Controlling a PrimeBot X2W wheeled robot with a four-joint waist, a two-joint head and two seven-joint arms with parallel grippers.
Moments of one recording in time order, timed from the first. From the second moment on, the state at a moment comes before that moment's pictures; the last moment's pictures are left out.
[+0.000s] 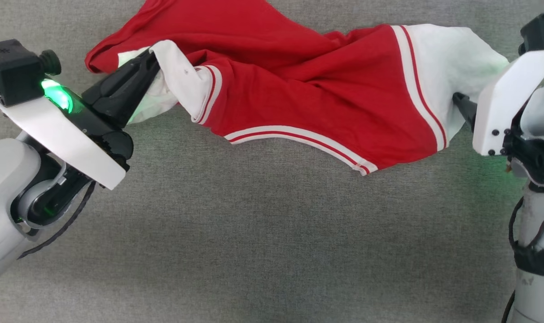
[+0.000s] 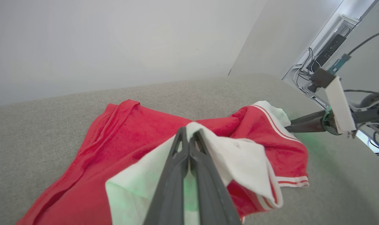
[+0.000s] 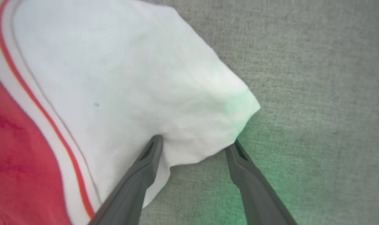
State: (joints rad) left arm -0.98 0.91 -1.02 0.04 -1.24 -0.13 -0.26; right arm -0.63 -0.07 -0.14 -0.02 0.10 0.13 1.16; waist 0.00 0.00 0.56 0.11
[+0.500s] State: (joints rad) left arm -0.95 0.89 -1.00 0.04 -1.24 -0.13 -0.26; right arm -0.66 -0.05 -0.15 0.04 0.10 0.13 1.09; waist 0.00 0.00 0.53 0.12
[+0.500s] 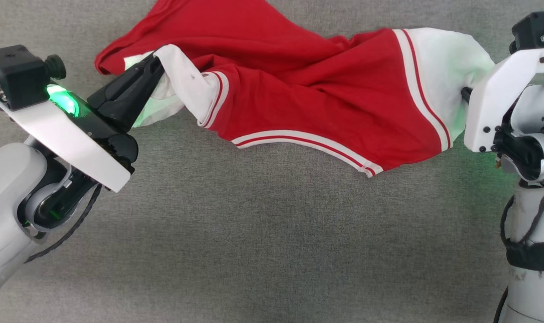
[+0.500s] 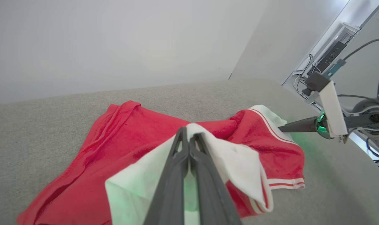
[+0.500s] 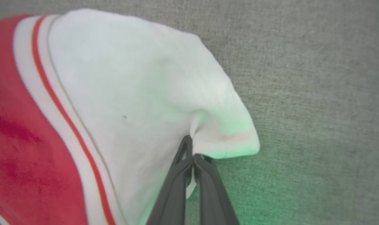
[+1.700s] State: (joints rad) left arm -1.67 0.72 -0.66 0.57 -1.49 -0.13 -0.24; right arm -1.83 -0.05 -0.37 0.91 0.31 0.13 -0.01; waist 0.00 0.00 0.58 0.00
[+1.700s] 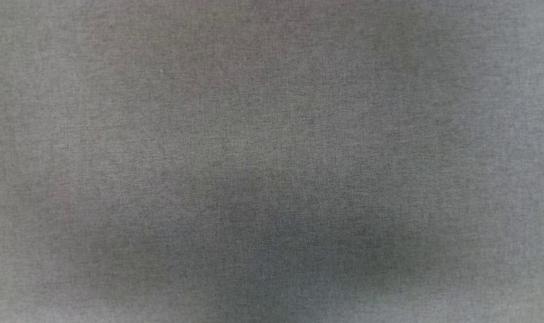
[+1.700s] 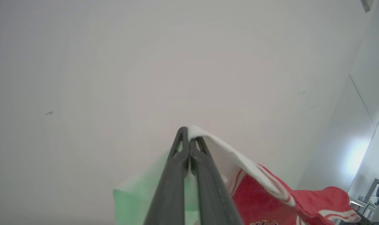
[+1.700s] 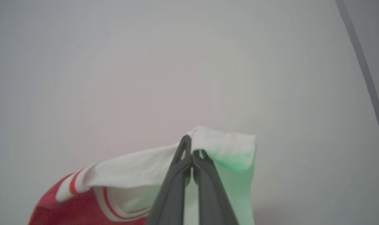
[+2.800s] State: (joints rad) left arm -0.47 0.89 -0.77 0.04 -1.48 -0.13 -0.26; right arm -0.48 -0.07 -0.24 0.06 0.22 0.13 0.56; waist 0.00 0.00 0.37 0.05
